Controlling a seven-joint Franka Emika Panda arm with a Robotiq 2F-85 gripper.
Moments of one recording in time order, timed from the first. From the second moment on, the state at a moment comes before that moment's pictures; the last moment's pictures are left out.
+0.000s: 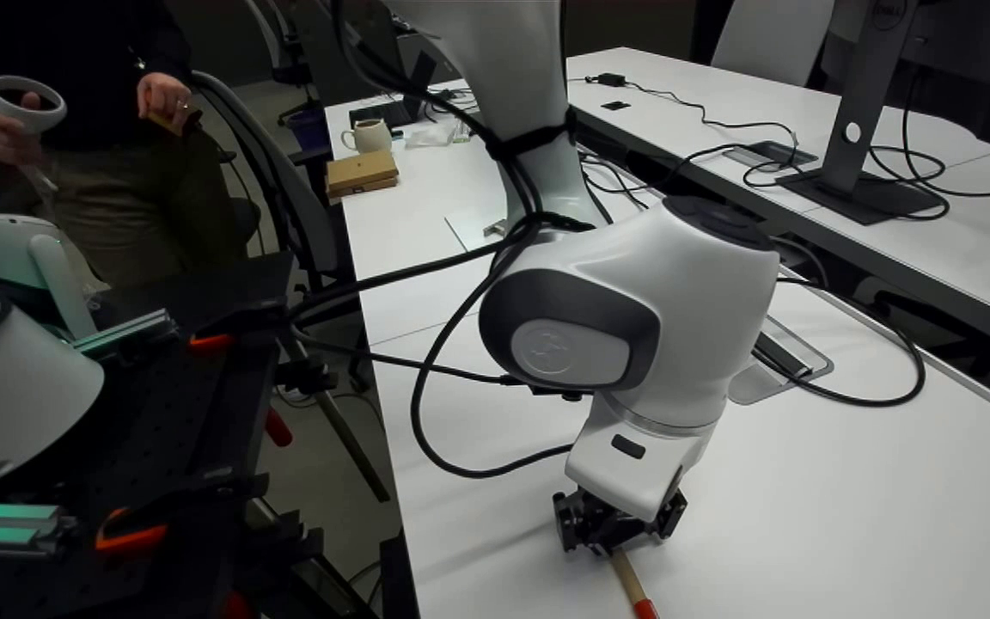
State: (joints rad) arm 0.02 1.06 -0.23 -1.96 0.27 2.79 1.23
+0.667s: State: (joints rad) arm 0.04 1.01 -0.23 -1.99 0.27 2.89 1.23
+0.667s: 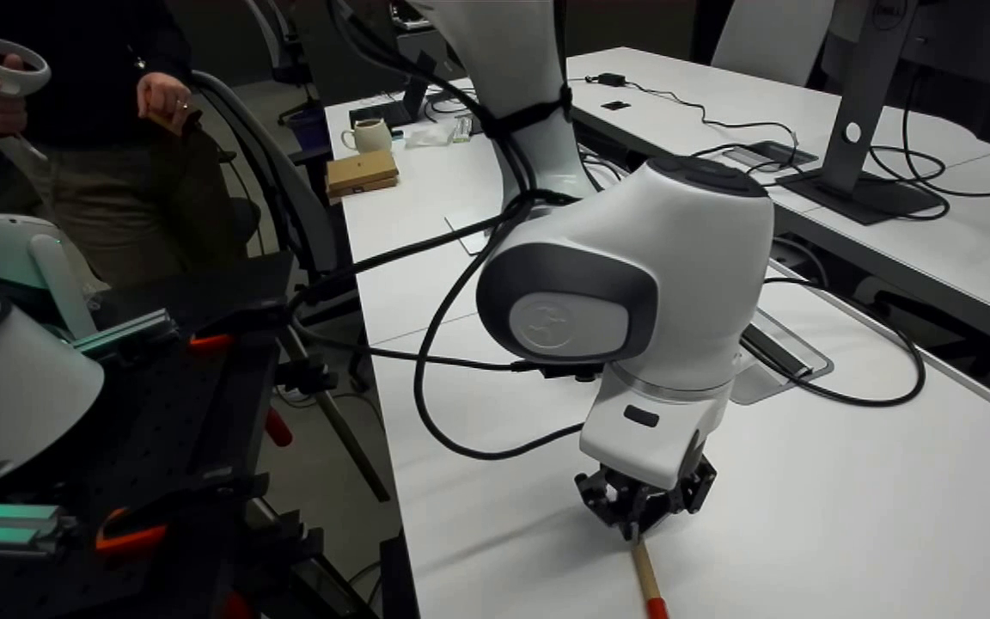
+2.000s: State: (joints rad) arm -0.16 0.97 -0.04 -2.05 0.36 2.96 1.14
